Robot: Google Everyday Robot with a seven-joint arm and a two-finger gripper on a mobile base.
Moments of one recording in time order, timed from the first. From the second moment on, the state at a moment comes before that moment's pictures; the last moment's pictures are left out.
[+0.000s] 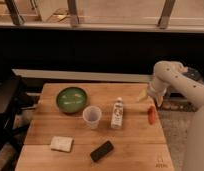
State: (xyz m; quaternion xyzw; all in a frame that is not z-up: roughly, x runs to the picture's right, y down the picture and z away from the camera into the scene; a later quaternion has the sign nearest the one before) arm 0.298 0.096 0.851 -0.28 0.22 0.71 0.60
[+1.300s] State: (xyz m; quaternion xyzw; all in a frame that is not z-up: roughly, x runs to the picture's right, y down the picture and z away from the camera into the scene) arm 0.326 0.146 0.905 -0.31 0.28 0.75 0.51
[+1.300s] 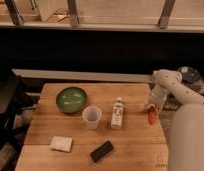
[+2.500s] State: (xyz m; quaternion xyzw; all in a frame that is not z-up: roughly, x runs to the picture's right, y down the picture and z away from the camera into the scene) arm 0.210 0.037 0.887 -0.30 0.14 0.74 0.58
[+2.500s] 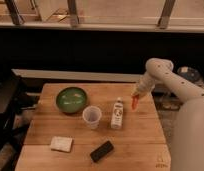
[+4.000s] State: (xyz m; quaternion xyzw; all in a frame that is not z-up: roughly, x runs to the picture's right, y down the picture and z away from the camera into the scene) arm 0.060 -0.046 0.869 -0.32 0.00 0.71 0.63
